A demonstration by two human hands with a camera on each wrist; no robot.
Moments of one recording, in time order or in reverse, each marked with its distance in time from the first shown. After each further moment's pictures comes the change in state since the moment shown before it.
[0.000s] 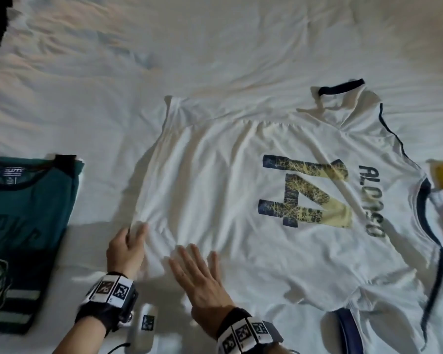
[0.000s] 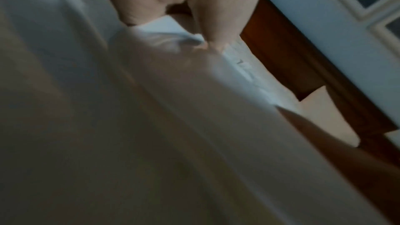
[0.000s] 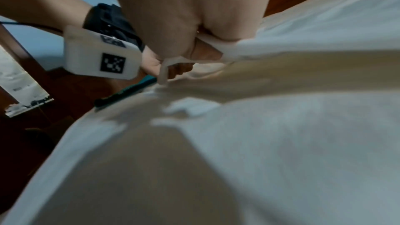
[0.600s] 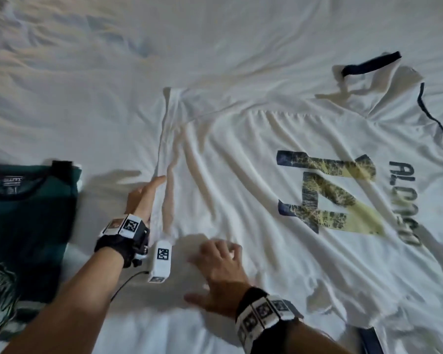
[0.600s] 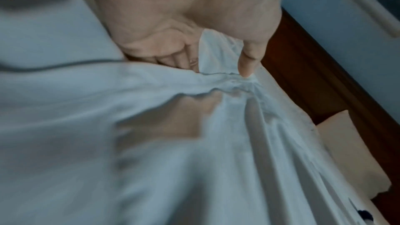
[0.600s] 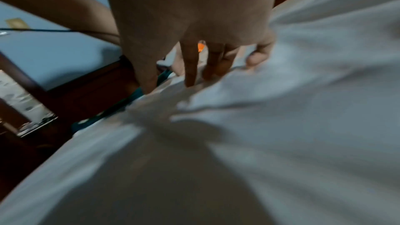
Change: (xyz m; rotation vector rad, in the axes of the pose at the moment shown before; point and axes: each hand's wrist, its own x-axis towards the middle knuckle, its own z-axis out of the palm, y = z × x) left_hand 0.091 0.091 0.042 -0.175 -0.160 -0.374; right_hand 0.035 0.043 -0.025 -0.109 0.136 0.023
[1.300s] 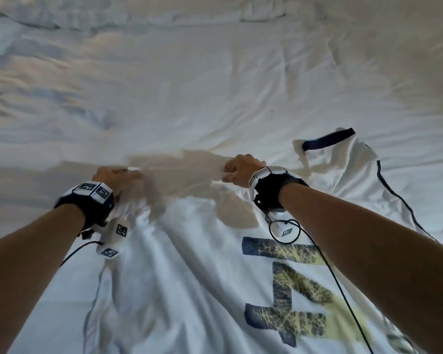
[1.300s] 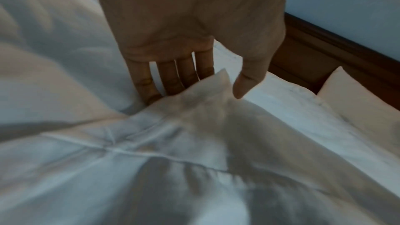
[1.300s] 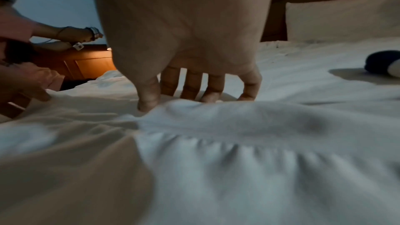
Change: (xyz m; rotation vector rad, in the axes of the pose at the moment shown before) left_hand 0.099 0.198 0.075 0.439 0.018 0.373; right_hand 0.246 0.248 -0.235 -0.010 -0.131 0.432
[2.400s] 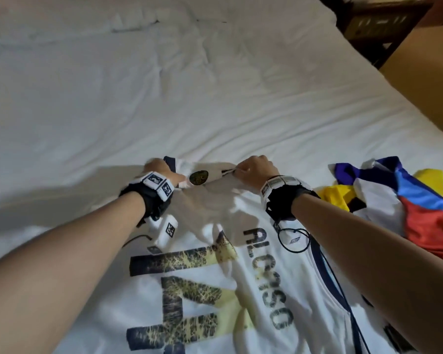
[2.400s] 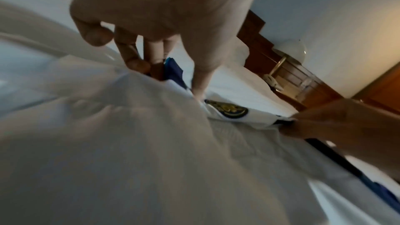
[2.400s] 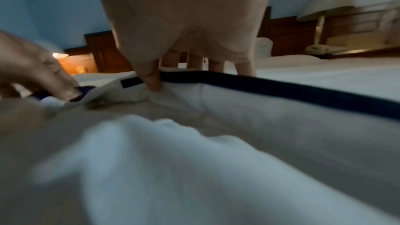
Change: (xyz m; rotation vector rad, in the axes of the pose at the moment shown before) left_hand -0.154 0.226 0.300 0.467 -0.180 0.315; right_hand -0.146 0.285 -0.046 0.200 0.374 0.313
